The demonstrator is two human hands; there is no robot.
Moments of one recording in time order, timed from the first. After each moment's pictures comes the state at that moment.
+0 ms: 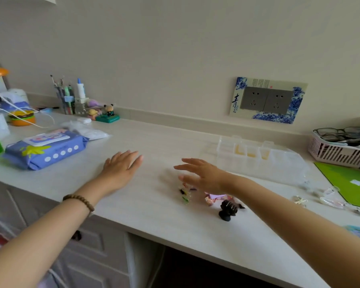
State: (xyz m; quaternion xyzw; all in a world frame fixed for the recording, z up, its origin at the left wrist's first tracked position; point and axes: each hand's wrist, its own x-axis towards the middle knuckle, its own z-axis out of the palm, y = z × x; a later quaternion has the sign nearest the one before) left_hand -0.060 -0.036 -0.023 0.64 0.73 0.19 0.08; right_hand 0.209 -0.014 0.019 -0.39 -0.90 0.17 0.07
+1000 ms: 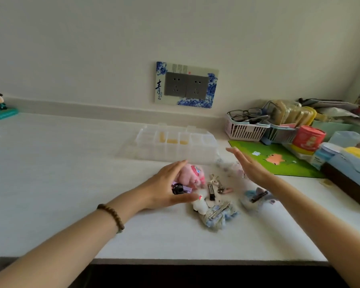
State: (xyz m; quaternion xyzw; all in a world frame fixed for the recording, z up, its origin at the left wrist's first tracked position) left_hand 0.211 -0.031 -0.019 0.84 0.40 0.21 0.28; right_hand 0.489 -0.009 0.001 -0.61 -0.68 0.24 0.32
